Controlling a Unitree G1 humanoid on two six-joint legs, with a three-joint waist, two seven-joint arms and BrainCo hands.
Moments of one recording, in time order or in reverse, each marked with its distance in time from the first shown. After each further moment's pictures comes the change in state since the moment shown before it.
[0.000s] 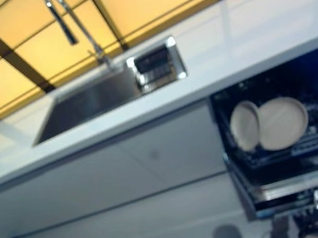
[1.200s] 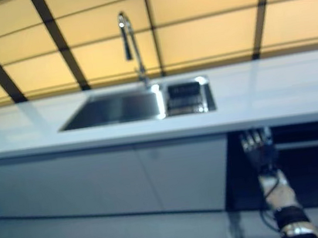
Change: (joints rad) left arm 0.032 0.068 0.010 0.063 0.152 -0.049 -0.041; right arm -0.217 0.069 0.175 -0.392 -0.172 -0.035 -0.028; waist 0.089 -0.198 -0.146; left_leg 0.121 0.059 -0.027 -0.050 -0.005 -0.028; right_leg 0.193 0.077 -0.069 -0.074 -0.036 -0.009
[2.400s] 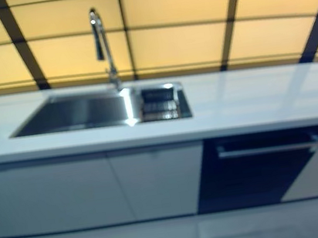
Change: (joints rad) left arm -0.119 -0.037 -0.088 -0.080 0.085 0.117 0.113; right arm 0.400 0.206 0.147 0.582 -0.791 0.226 -0.121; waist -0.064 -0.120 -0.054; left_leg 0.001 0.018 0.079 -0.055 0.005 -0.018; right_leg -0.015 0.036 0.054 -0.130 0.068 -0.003
